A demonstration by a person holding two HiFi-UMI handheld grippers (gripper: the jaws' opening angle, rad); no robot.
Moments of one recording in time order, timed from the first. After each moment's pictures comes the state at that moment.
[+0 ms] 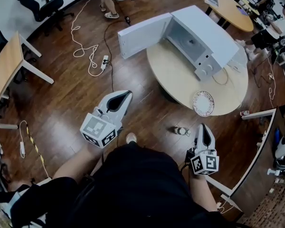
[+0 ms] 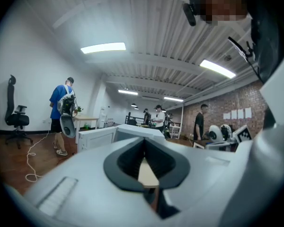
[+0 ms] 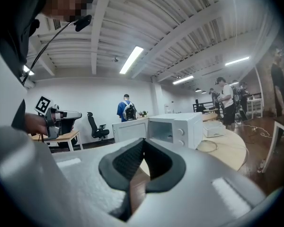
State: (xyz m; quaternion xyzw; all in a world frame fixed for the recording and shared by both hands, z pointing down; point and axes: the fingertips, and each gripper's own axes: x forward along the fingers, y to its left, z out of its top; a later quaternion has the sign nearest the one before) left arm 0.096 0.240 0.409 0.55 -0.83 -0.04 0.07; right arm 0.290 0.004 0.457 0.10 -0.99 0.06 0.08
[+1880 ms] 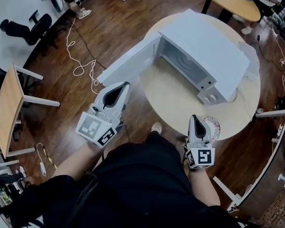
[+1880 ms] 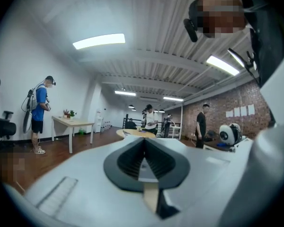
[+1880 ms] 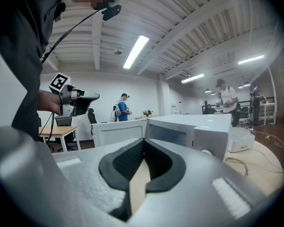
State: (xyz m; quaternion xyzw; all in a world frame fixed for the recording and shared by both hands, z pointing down) left arm -0.096 0.116 0.362 0.56 -0.82 -0.03 0.05; right arm 0.086 -0.054 0.475 0.06 -0.99 0.03 0.08
